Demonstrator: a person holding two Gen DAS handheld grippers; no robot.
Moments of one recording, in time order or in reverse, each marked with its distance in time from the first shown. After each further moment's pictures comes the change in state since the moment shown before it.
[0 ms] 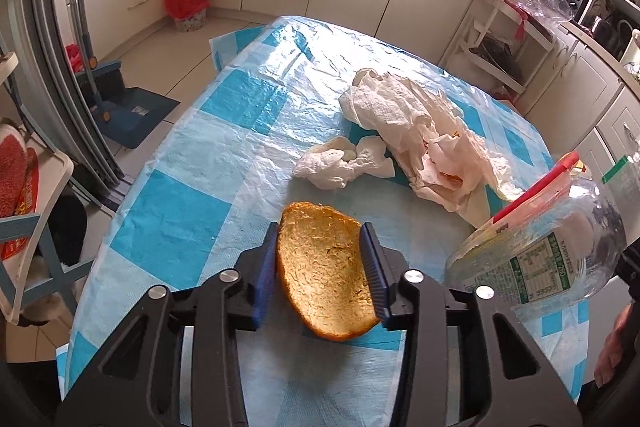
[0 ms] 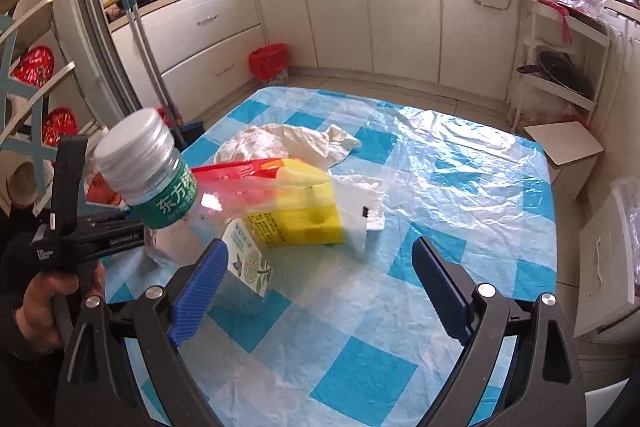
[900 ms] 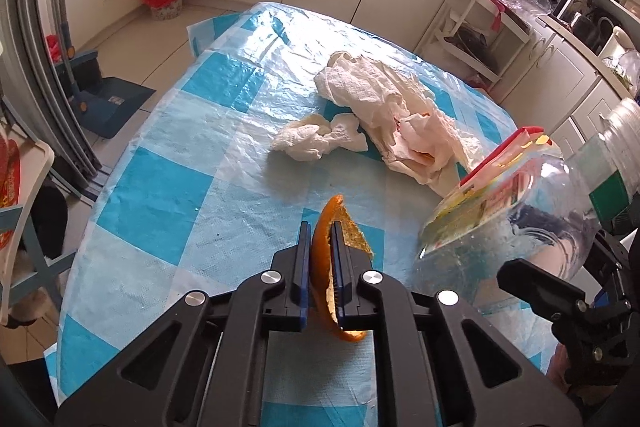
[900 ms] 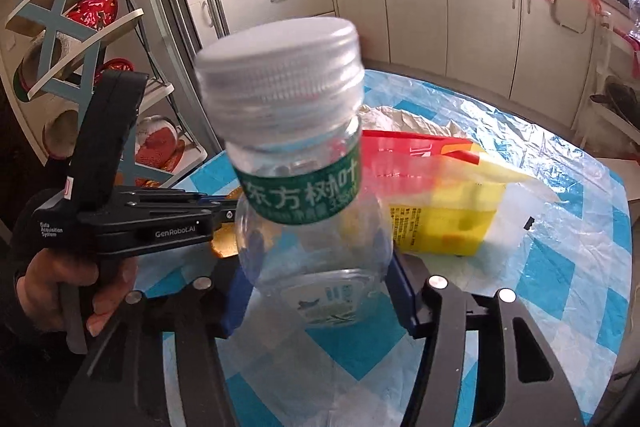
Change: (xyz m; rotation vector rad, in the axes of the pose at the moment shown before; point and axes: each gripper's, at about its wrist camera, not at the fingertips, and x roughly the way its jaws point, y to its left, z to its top) left arm -0.009 0.003 -0.009 0.004 0.048 -0.101; right arm 0.028 0.067 -0.004 -0.145 0.008 0.170
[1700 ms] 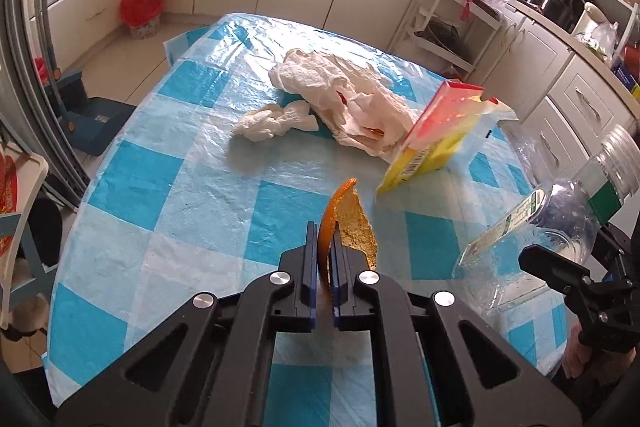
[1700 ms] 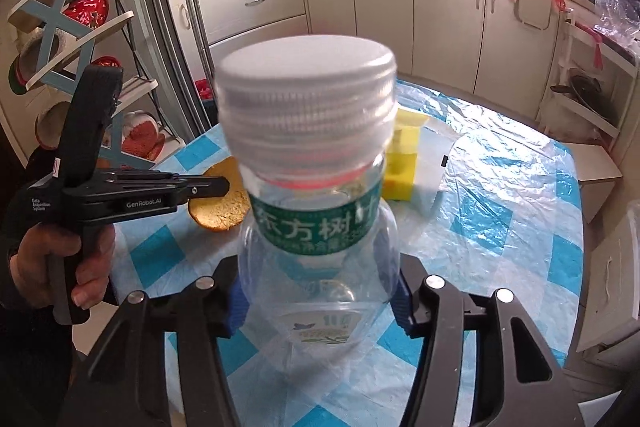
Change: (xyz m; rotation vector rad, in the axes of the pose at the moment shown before) left arm -0.024 -0.026 -0.028 0.097 -0.026 -0.053; right arm -0.052 -0.011 -0.038 0.020 -0.022 -0.113
